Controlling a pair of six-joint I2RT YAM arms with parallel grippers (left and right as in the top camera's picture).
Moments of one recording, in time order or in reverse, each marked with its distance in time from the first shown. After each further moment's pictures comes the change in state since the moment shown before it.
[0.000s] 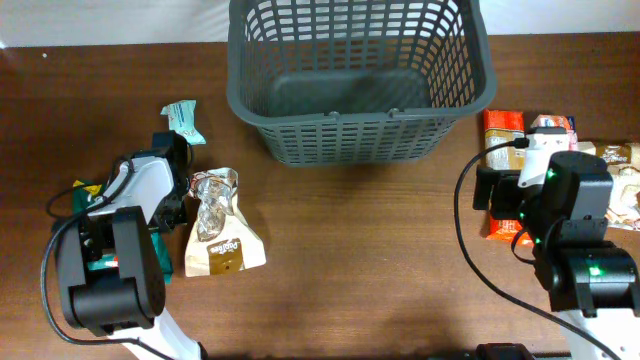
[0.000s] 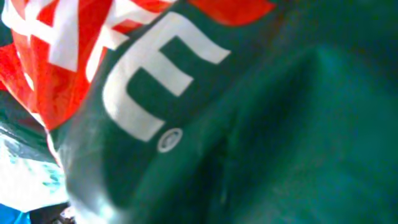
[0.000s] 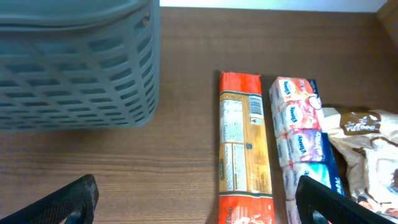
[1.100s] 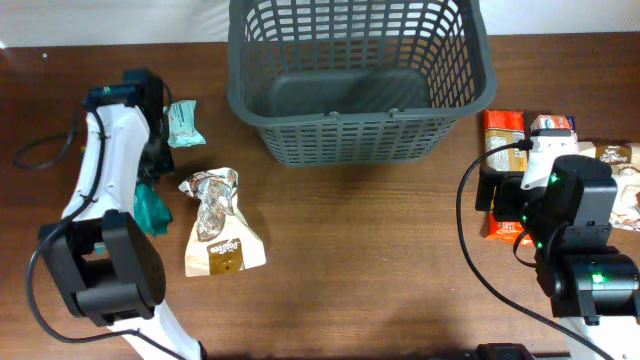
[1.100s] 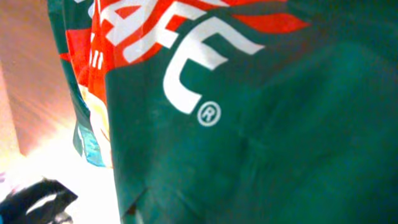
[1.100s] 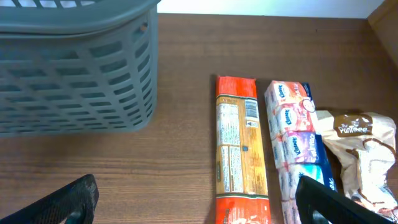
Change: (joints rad) left arm 0.006 0.045 0.562 -0.433 0.156 0.010; right arm 0.000 -0.018 0.000 0.000 0.009 0.001
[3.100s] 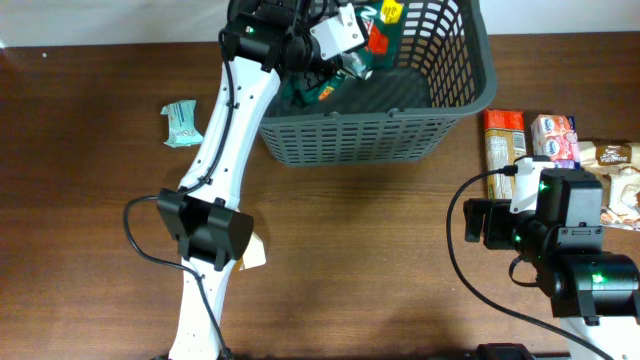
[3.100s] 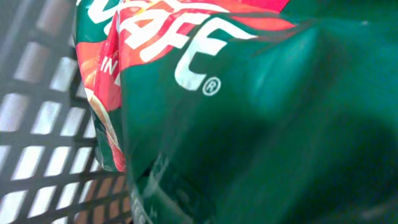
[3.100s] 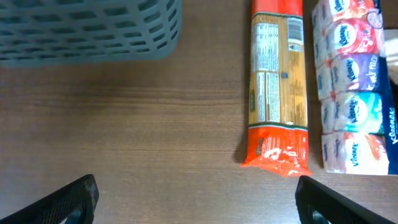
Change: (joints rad) left arm -0.493 0.424 0.938 0.181 0.675 1.015; right arm 0.000 0.000 0.000 -0.255 -0.112 0.056
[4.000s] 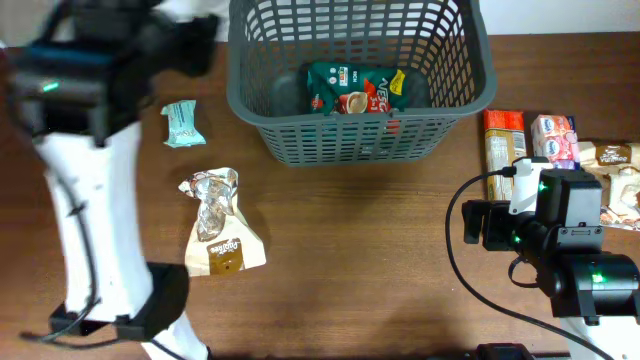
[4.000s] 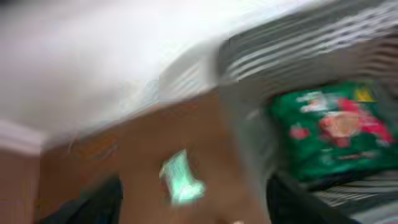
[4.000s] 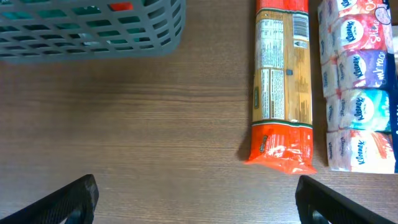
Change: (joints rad) left arm 0.216 -0.438 0.094 -0.270 -0.298 -0.551; right arm 0.000 0.000 0.000 -0.009 -0.014 0.000
